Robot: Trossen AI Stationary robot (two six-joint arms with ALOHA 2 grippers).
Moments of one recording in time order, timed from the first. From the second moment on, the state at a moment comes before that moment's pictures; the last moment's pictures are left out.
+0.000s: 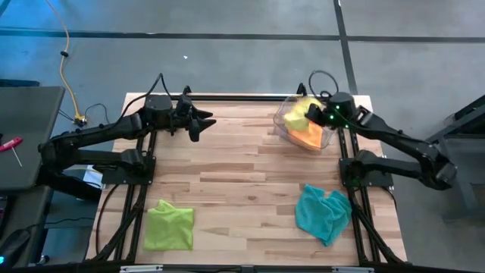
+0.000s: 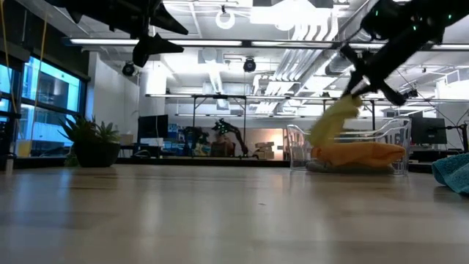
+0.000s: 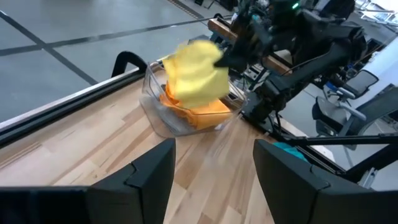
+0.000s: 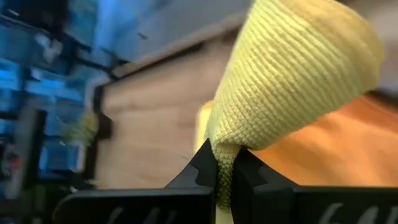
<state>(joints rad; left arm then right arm) 0.54 0.93 0.71 -0.05 0.14 -0.43 -0.74 0.84 0.61 -0.40 -0.10 1.00</state>
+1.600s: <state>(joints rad) 0.54 0.93 0.71 -0.09 0.14 -0.42 -0.81 1.15 0.88 -0.72 -0.24 0.73</state>
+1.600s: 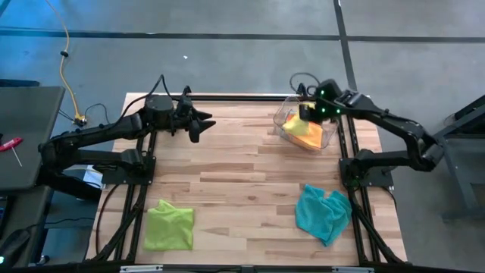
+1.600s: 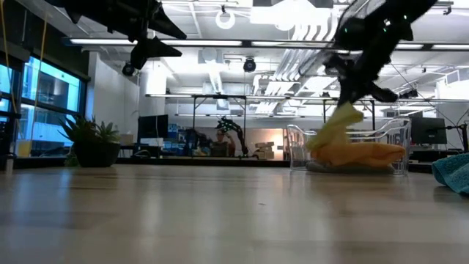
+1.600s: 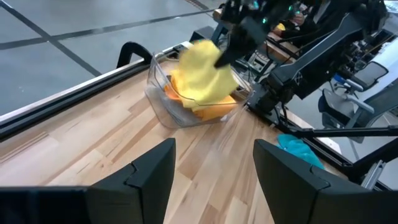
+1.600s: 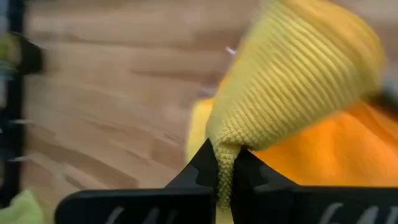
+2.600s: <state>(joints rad) 0.54 0.93 0.71 -0.09 0.14 -0.38 -0.83 1.15 0.77 -0.96 -0.13 0.78</state>
